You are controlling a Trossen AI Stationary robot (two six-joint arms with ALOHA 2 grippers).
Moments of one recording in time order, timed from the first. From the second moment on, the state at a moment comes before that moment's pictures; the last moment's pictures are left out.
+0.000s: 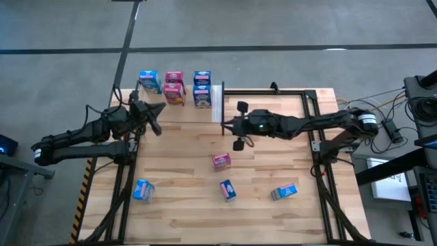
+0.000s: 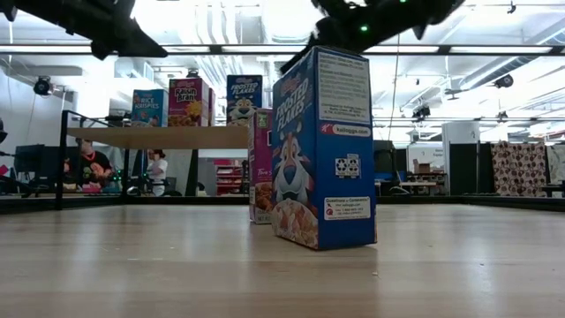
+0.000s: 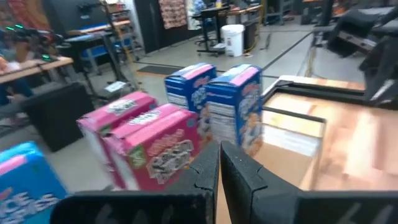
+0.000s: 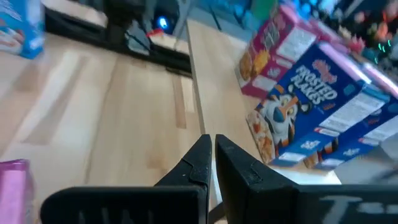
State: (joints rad) left arm 0.25 0.49 0.57 -0.23 -0.46 0.07; right arm -0.10 1.50 1.00 0.20 0.15 -0.39
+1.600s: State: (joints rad) left arm 0.18 0.95 1.18 -1.26 -0.04 -1.01; right arm -0.35 1.21 0.64 0.80 -0.30 -0.36
